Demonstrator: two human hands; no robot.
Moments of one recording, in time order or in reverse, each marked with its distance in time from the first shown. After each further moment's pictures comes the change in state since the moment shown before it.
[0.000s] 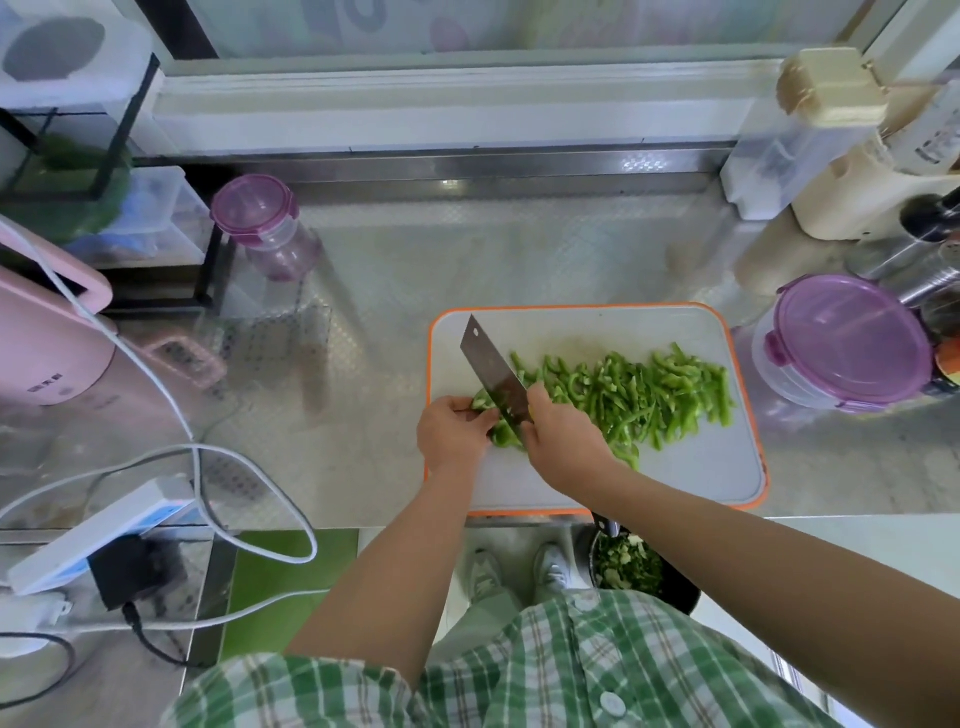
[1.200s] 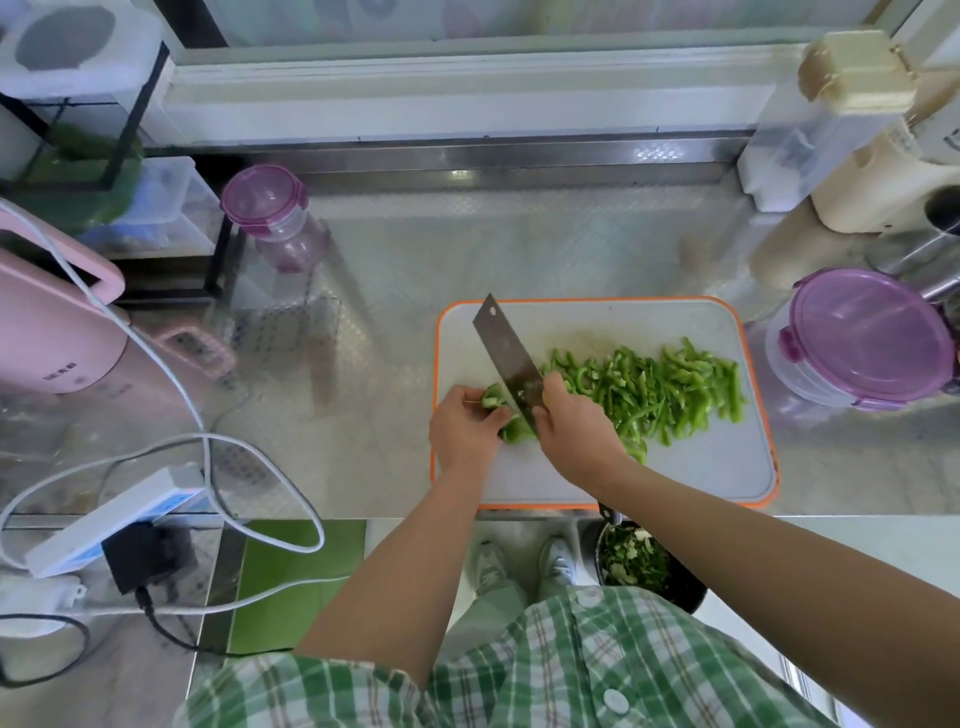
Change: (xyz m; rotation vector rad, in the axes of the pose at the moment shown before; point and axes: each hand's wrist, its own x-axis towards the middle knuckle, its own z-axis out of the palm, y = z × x) left_hand -0.024 0.015 -0.004 0.022 0.004 0.106; right_hand 0.003 0.010 0.003 0.033 0.080 -0.036
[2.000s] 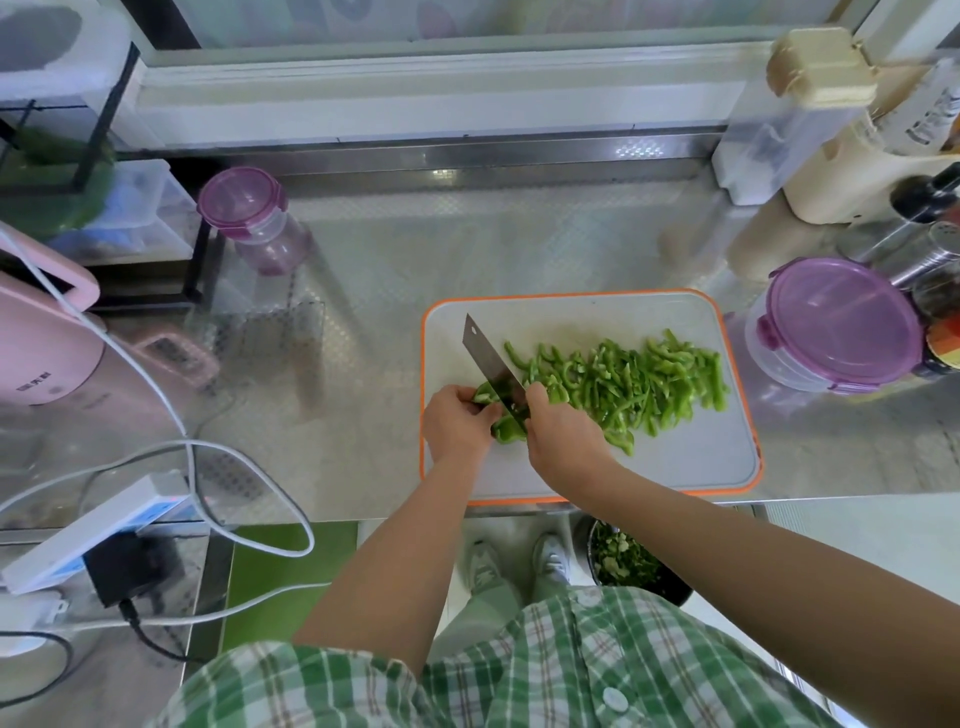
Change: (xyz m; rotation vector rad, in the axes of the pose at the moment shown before) left_hand 0.009 -0.001 0.006 0.087 -0.049 -0.019; right_hand -0.013 -0.009 0.004 -0.235 -0.069 0.100
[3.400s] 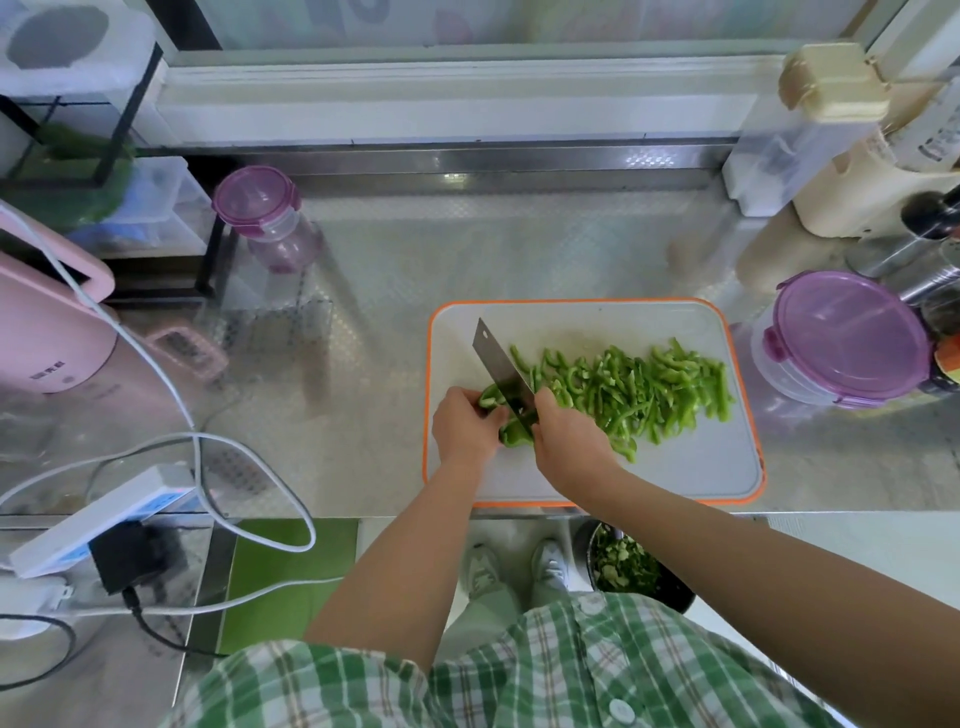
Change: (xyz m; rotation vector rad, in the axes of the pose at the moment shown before) left_hand 0.009 -0.009 0.009 0.021 -0.024 0.002; right_hand 0.003 0.008 0.005 0.057 0.008 -0.012
